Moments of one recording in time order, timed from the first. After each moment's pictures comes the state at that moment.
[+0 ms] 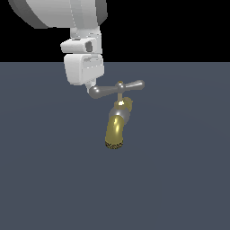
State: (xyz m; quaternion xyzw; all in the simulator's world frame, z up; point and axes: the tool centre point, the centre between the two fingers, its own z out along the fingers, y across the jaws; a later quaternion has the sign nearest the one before) arm 0.003 0.083 0.197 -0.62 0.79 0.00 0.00
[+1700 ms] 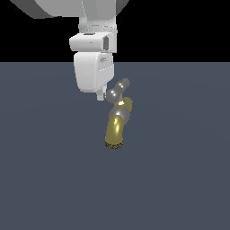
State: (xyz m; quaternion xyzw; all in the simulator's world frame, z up) arm -0.073 0.039 0.197 -0.64 0.77 0.00 0.00
